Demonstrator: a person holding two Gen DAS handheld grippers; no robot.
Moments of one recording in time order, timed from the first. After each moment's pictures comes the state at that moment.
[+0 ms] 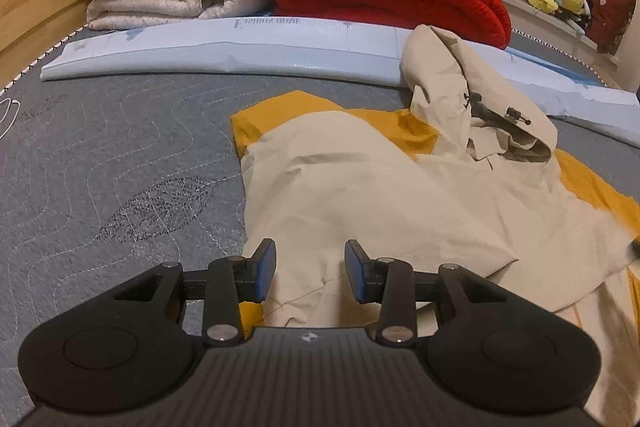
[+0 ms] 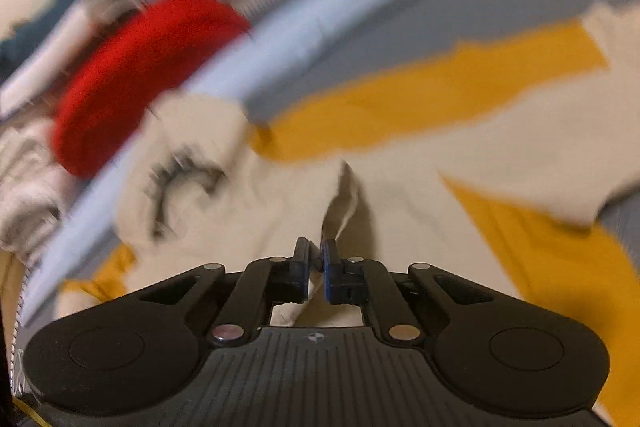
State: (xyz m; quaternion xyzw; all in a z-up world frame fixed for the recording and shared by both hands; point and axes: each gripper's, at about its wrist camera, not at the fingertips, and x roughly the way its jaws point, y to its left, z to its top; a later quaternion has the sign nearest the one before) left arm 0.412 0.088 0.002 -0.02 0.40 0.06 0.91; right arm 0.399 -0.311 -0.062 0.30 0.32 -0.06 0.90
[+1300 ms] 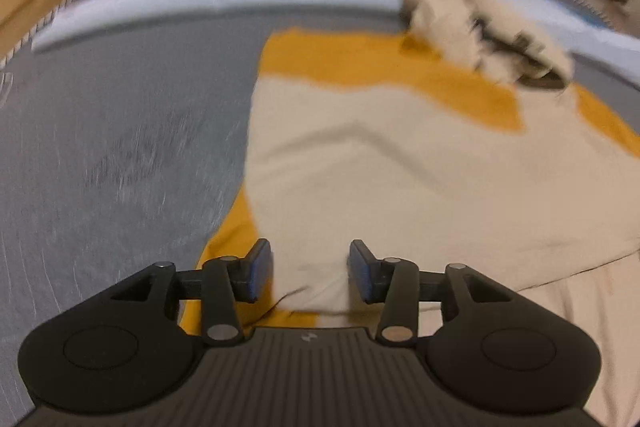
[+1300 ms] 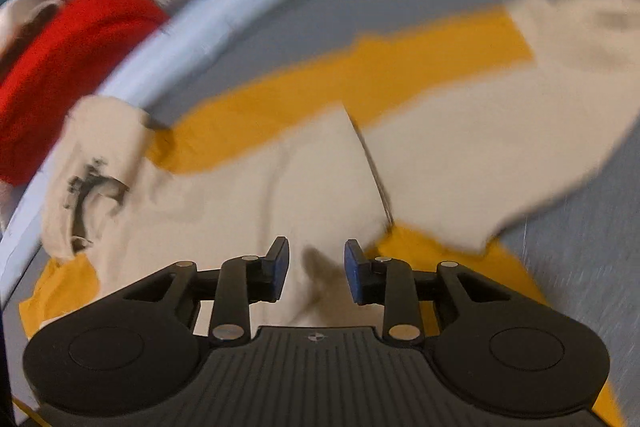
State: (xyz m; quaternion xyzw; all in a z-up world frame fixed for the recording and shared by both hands) left arm 0.414 0.071 -0.027 0.01 0.46 0.05 0.89; right arm 0.413 -0.382 -0.071 0.27 0.39 -0.15 0.87
